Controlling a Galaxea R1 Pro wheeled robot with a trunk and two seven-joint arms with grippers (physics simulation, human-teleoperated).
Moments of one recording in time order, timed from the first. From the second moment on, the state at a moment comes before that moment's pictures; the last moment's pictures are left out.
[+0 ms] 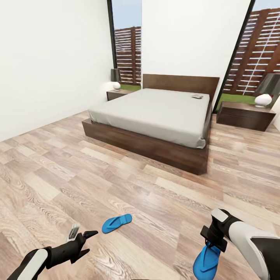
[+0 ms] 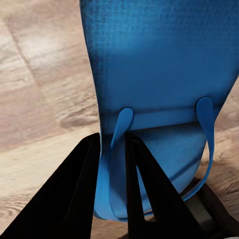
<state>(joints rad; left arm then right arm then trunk) -0.32 0.25 0.05 -0.78 1.04 0.85 -0.34 -0.91 -0.19 0.05 -0.03 -0.92 0.69 -0.50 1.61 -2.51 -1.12</state>
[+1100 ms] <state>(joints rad) -0.32 0.25 0.05 -0.78 1.04 0.85 -0.34 -0.91 -0.19 0.05 -0.03 -0.92 0.68 -0.50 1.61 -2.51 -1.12</state>
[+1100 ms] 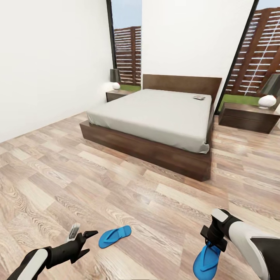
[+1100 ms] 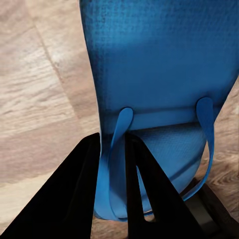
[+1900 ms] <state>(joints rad) -0.32 0.25 0.05 -0.78 1.04 0.86 -0.34 -0.91 -0.19 0.05 -0.03 -0.92 0.68 -0.50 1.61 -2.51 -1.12</state>
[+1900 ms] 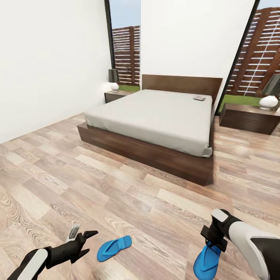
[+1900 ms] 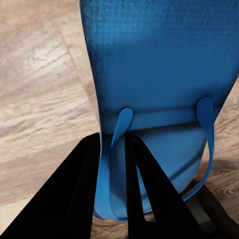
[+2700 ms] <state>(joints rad) -0.32 0.25 0.05 -0.78 1.04 0.86 -0.34 -0.91 -0.19 0.05 -0.03 -0.92 0.68 -0.50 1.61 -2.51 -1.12</state>
